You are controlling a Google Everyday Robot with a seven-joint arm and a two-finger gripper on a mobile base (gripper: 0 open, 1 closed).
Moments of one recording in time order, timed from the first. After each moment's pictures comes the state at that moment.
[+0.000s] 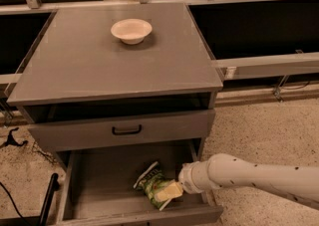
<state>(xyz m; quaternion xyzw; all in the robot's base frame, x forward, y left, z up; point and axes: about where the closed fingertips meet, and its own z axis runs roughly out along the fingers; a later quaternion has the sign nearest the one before) 0.484 -0.054 0.480 -0.37 0.87 0.22 0.25</state>
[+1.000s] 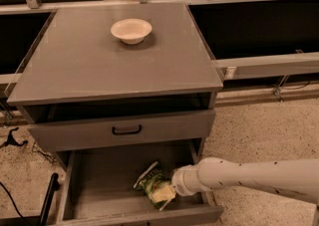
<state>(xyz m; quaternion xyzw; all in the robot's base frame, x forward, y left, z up) 0.487 -0.034 0.443 -0.38 0.87 0.22 0.24</state>
